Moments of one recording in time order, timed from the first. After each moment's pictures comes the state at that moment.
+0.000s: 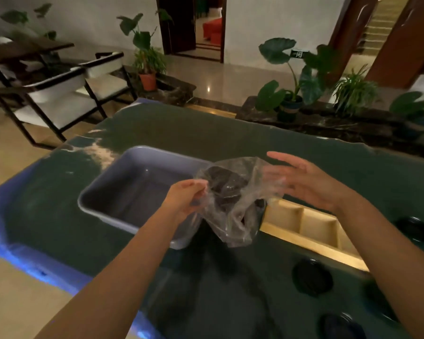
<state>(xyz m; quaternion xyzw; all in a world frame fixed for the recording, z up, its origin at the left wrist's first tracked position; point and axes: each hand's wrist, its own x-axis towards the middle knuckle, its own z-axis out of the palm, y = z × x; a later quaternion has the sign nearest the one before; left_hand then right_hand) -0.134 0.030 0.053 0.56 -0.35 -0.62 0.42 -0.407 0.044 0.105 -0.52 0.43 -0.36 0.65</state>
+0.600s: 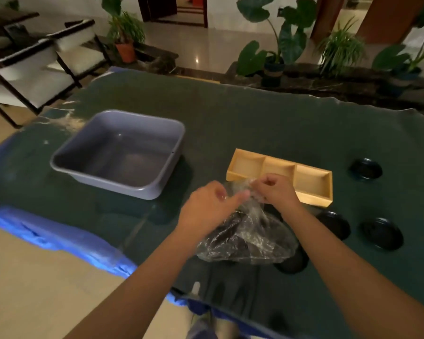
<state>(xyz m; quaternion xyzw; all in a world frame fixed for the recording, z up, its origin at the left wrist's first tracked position) -0.269 0.199 0.037 0.64 -0.65 -0.34 0.21 -0.446 0.179 0.009 -0.45 0.68 -0.39 0.42</state>
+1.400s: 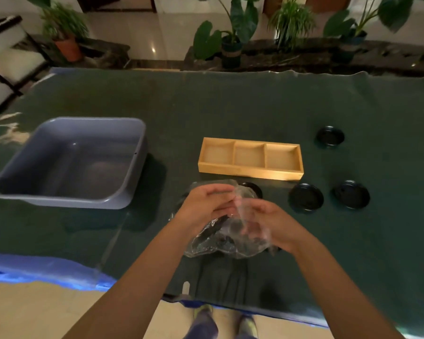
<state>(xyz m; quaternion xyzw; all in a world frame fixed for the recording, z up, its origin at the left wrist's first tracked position) -0.306 0.190 0.011 0.45 -0.43 -0.74 0.25 -0.468 0.262 -0.018 -0.35 0.52 -0.40 0.67</state>
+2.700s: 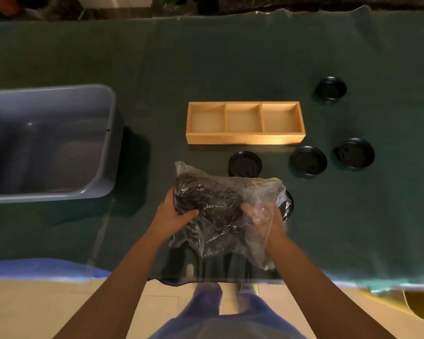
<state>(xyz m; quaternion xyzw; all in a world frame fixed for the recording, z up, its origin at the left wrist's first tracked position) -0.227 0.172 -0.114 0.59 -0.62 -0.52 0.09 -0.431 0.272 -0.123 -0.19 0.77 -0.35 0.50</state>
